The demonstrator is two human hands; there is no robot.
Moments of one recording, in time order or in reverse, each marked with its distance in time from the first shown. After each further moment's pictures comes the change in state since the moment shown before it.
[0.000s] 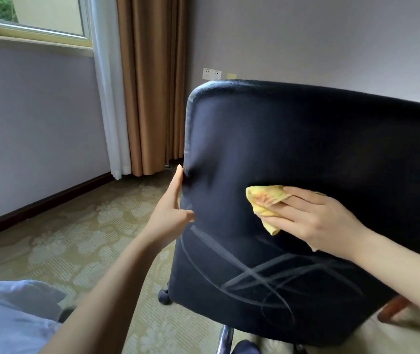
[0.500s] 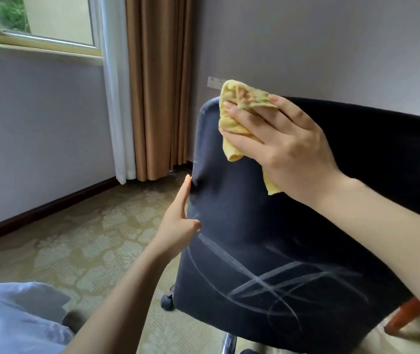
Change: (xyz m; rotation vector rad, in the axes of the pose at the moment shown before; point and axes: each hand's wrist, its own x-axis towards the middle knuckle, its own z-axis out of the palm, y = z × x) left_hand -0.012 0.000 0.006 -0.034 0.022 0.017; right_hand 0.113 0.037 -0.049 -0.193 0.385 0.262
